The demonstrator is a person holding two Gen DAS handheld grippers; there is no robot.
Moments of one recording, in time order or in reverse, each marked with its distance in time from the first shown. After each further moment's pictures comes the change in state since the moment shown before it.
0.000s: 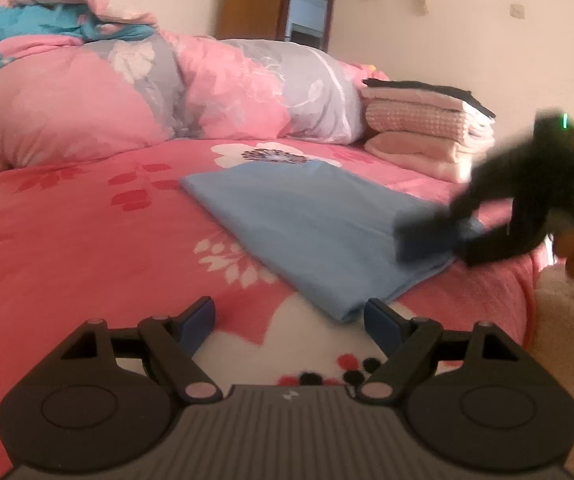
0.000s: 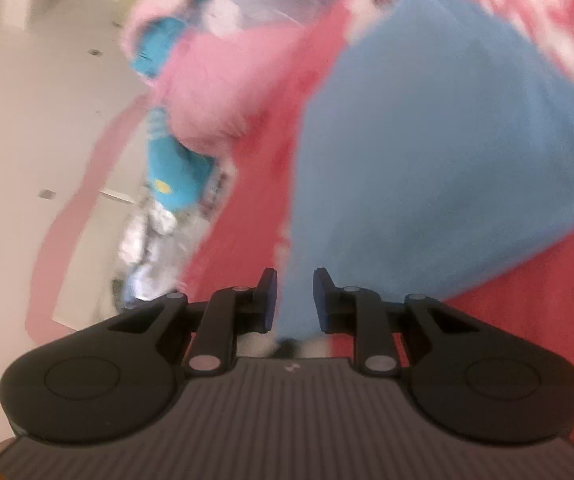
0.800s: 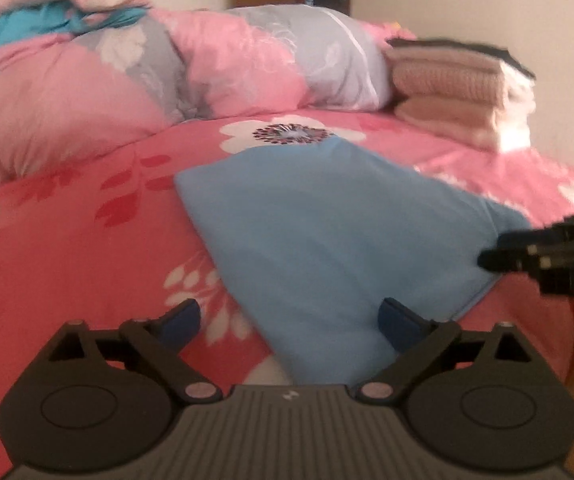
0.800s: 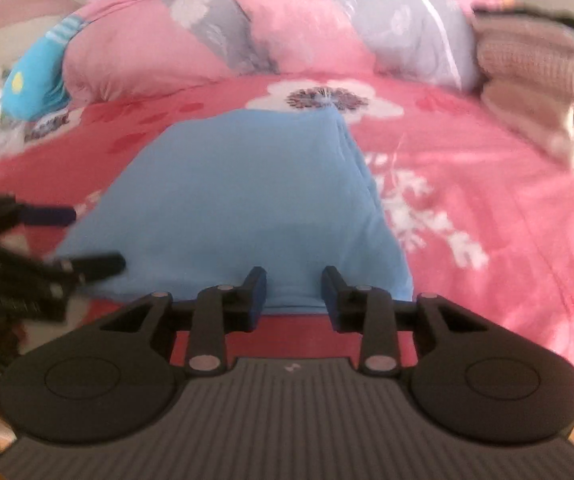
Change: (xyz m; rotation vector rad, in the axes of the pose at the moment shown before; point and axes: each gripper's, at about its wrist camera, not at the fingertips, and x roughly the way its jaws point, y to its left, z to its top) left arm 0.066 -0.029 0.035 0.037 0.128 0.113; right arm -0.030 0.026 -0.054 -0.718 -0.276 -0.707
